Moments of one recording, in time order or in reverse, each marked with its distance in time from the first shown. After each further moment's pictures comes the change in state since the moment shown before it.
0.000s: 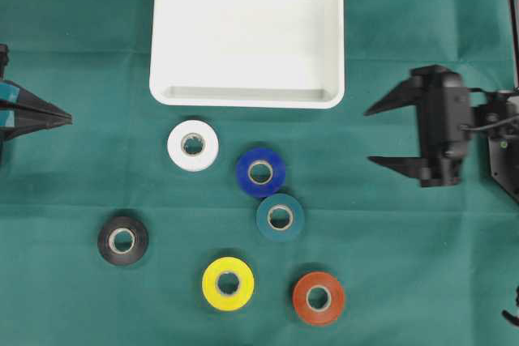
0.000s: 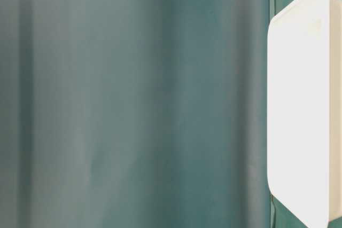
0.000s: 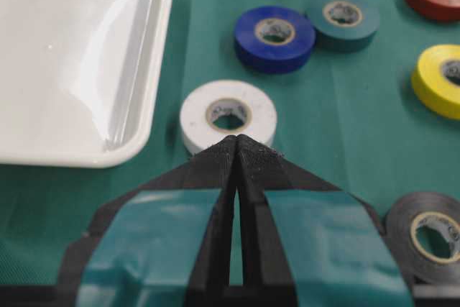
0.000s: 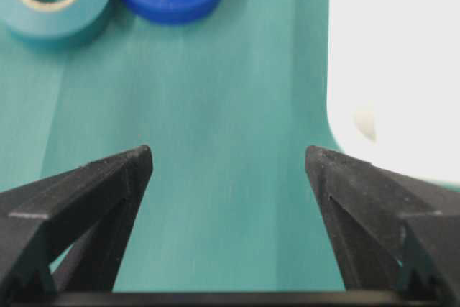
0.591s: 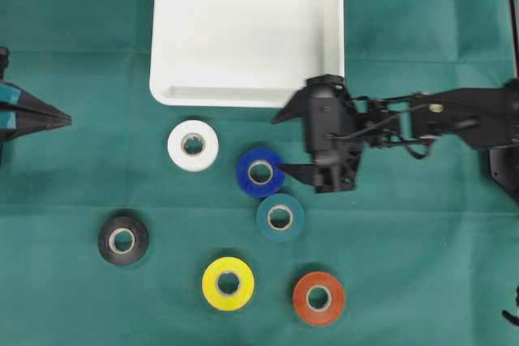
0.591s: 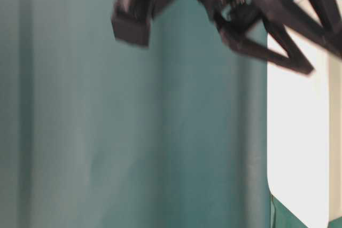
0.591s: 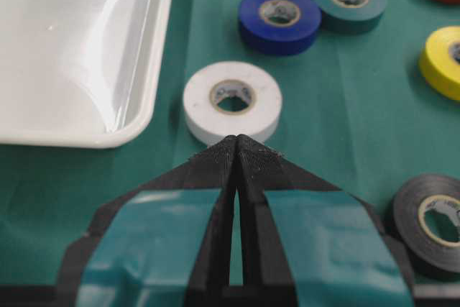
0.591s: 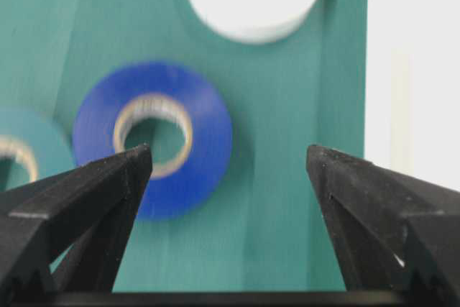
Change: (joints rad) left arm 0.011 -0.014 0.031 0.002 0.000 0.003; right arm 0.011 0.492 -0.393 -0.002 -0.051 0.003
